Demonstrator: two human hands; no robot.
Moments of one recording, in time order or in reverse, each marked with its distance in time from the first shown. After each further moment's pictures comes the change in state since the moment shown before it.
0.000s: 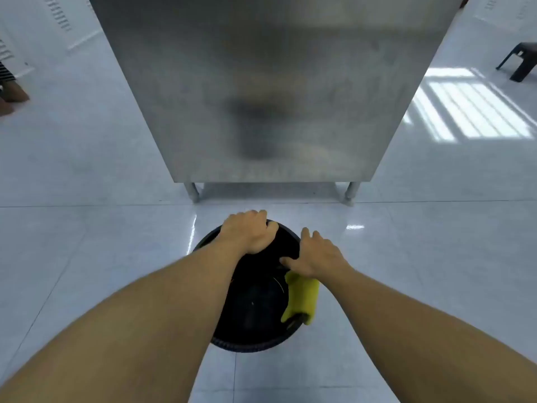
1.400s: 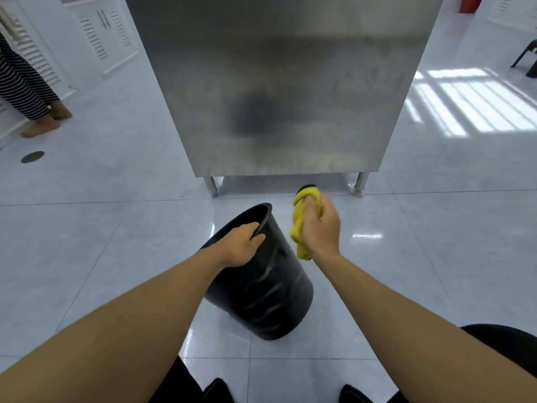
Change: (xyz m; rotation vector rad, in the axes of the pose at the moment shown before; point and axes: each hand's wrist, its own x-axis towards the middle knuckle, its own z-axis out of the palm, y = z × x) left_hand -0.096 -0.040 0.047 -0.443 -0.044 0.026; right_hand -0.074 -0.026 0.011 1.247 0.610 -0.096
